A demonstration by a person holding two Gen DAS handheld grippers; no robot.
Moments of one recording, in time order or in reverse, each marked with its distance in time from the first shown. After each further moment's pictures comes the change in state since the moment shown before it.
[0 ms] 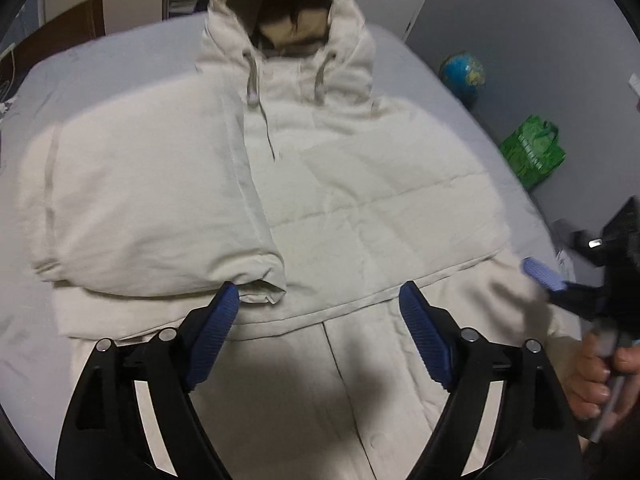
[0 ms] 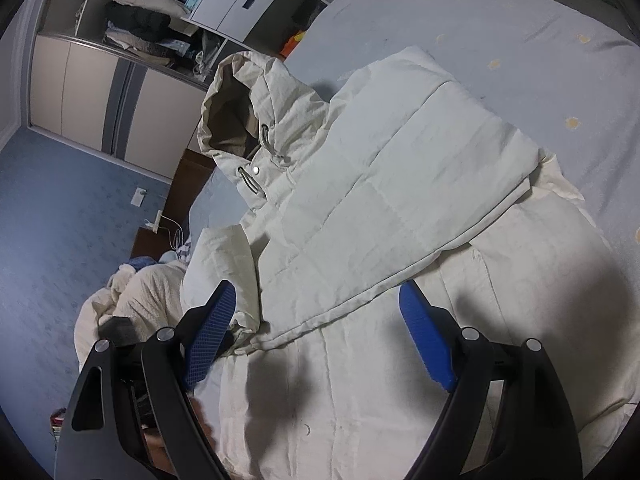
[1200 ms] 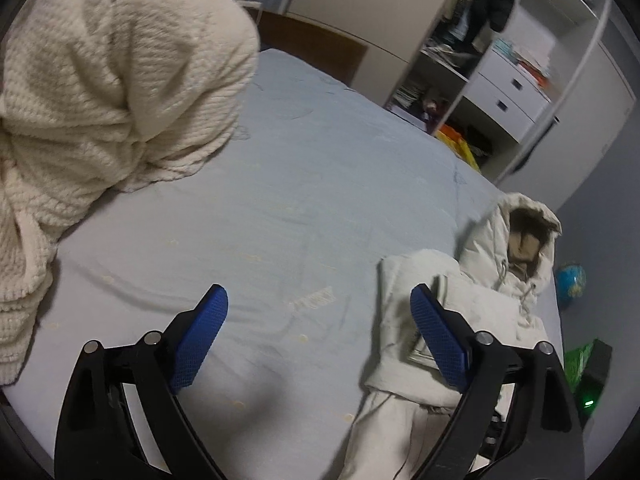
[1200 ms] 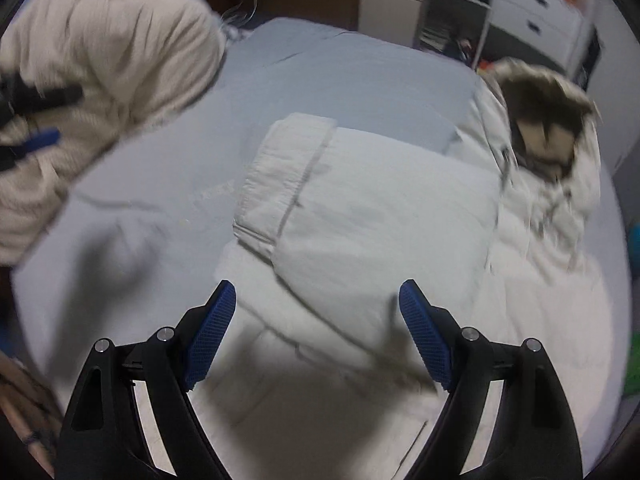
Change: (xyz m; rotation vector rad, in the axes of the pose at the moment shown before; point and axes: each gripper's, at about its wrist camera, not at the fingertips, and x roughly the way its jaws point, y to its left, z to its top) left arm -0.186 0.271 -0.041 -0.623 -0.346 0.317; right arm 0.227 0.280 -0.160 -1.125 0.255 -0.354
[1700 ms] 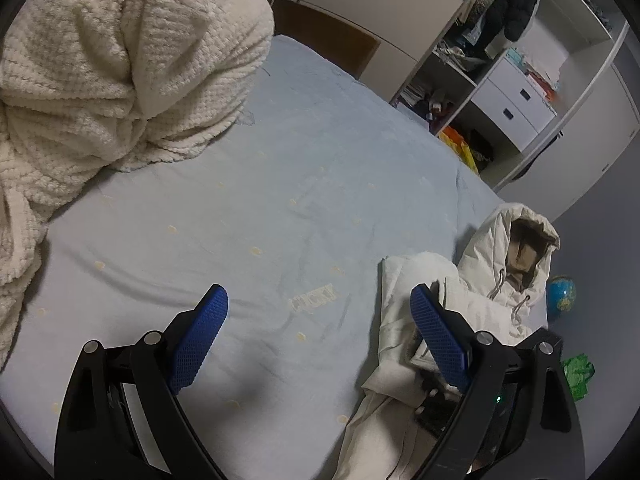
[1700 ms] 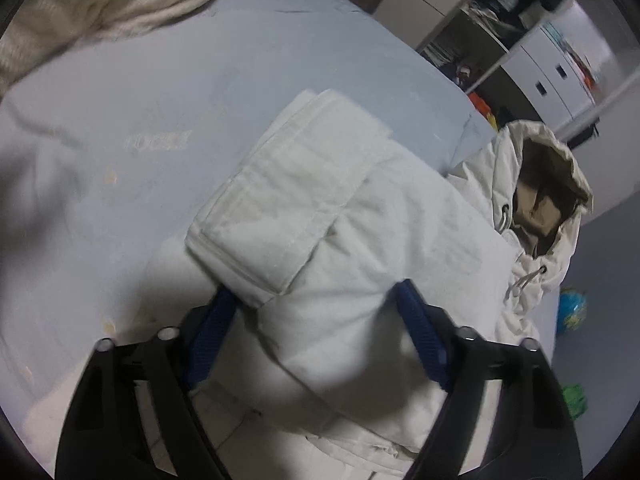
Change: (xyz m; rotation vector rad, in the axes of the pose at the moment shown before) left arm 0.014 0.009 0.003 -0.051 0.041 -0.030; right arm 0.067 0.034 0.023 -0.220 0.098 -0.263
